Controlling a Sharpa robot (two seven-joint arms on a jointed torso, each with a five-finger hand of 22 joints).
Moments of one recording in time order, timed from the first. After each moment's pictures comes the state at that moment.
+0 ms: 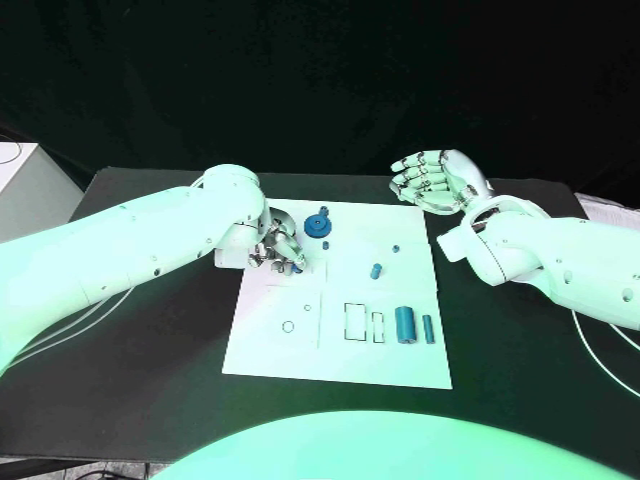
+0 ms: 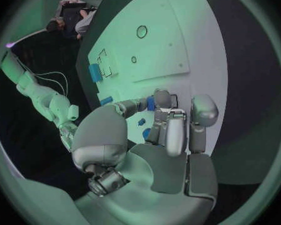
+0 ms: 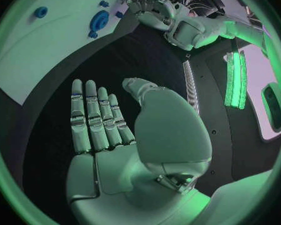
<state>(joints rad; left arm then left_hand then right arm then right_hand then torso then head) 1.19 -0.53 0.04 1.24 -1.12 0.50 -0.59 0.88 -0.05 0.79 0.13 0.32 0.77 0.07 0.96 0.49 1.13 0.00 1.13 0.57 1.47 -0.05 1.53 1.31 0.12 1.25 0.05 1.32 1.03 1.15 -0.80 -0.09 1.39 -0.65 -0.60 0.30 1.32 -0.21 0.46 0.18 0.40 0.73 0.19 0.36 0.25 0.88 0.19 0.36 0.11 1.04 0.13 0.15 0.43 0.17 1.00 0.24 0.07 0.26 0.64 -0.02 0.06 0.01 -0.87</state>
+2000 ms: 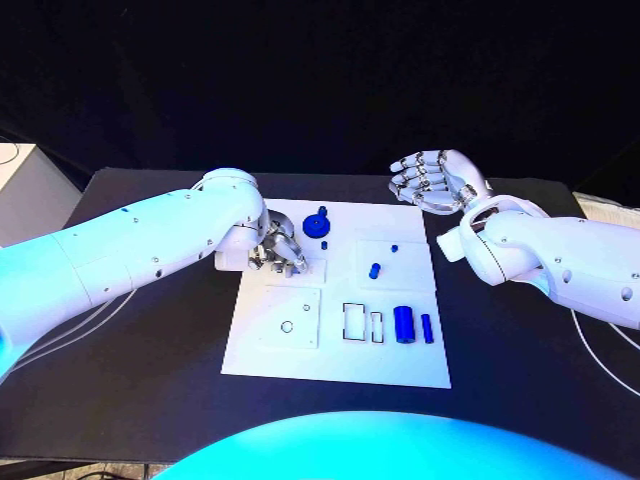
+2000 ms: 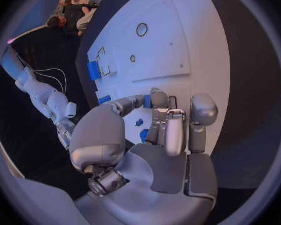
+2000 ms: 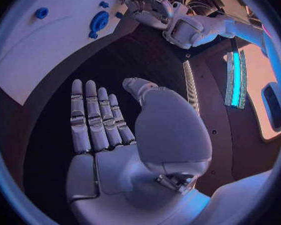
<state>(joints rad) 1.18 -0.52 0.04 1.22 -1.10 0.49 -0.60 0.86 -0.12 0.74 0.09 0.31 0.80 0.05 0.95 0.52 1.17 -0.01 1.14 0.61 1.46 -0.06 1.54 1.31 0.12 1.26 0.05 1.30 1.01 1.15 -0.80 -0.09 1.39 -0.65 -0.59 0.30 1.31 -0.21 0.46 0.17 0.41 0.73 0.19 0.36 0.25 0.88 0.19 0.36 0.11 1.04 0.13 0.15 0.42 0.17 1.00 0.24 0.07 0.25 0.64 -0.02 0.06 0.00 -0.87</state>
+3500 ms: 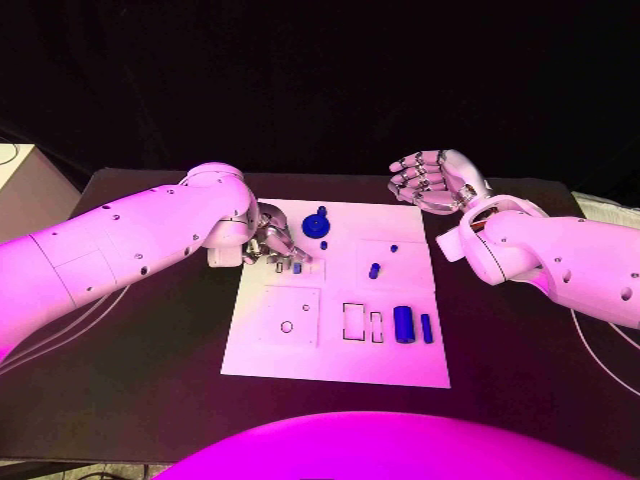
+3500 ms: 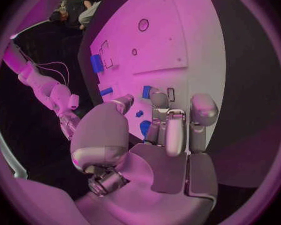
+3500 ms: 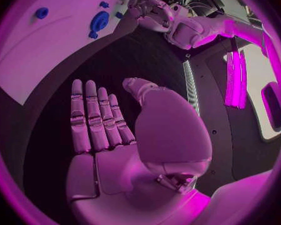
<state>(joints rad) 1.17 -0.56 0.07 1.25 -1.07 0.45 -0.59 0.93 -0.15 0.38 0.29 0.07 0.82 0.06 0.92 0.52 1.17 -0.01 1.14 0.62 1.46 -0.06 1.54 1.31 0.12 1.27 0.04 1.29 1.01 1.15 -0.80 -0.09 1.39 -0.65 -0.59 0.30 1.31 -0.21 0.46 0.17 0.41 0.73 0.19 0.36 0.25 0.88 0.19 0.36 0.11 1.04 0.13 0.15 0.43 0.17 1.00 0.24 0.07 0.25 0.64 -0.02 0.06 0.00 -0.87</state>
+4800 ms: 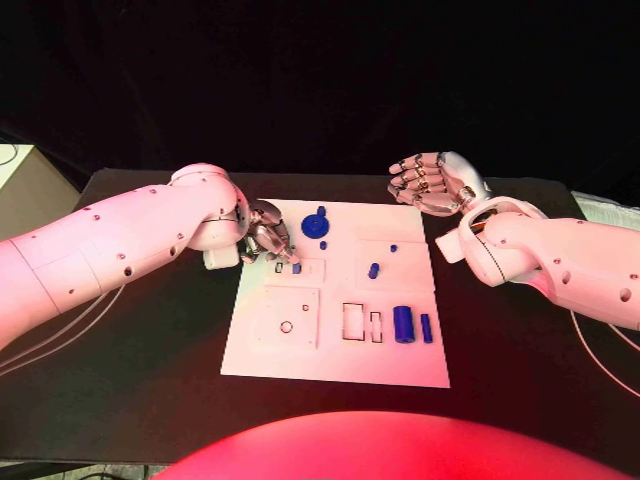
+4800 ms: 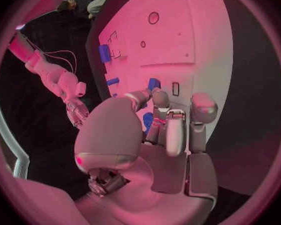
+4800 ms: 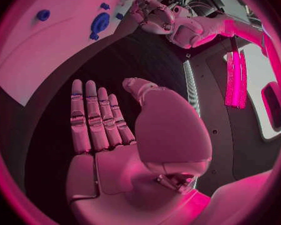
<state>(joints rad) 1.16 -0.60 0.09 1.27 -1.01 0.37 -0.56 1.27 -0.11 0.55 0.17 0.06 0.79 0.05 0.90 0.53 1.14 -0.02 1.12 0.60 1.47 -0.06 1.53 1.31 0.12 1.26 0.04 1.27 0.99 1.14 -0.80 -0.09 1.39 -0.65 -0.59 0.30 1.31 -0.21 0.46 0.17 0.41 0.73 0.19 0.36 0.25 0.88 0.19 0.36 0.10 1.04 0.13 0.14 0.42 0.17 1.00 0.24 0.07 0.24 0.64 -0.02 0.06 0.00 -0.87</state>
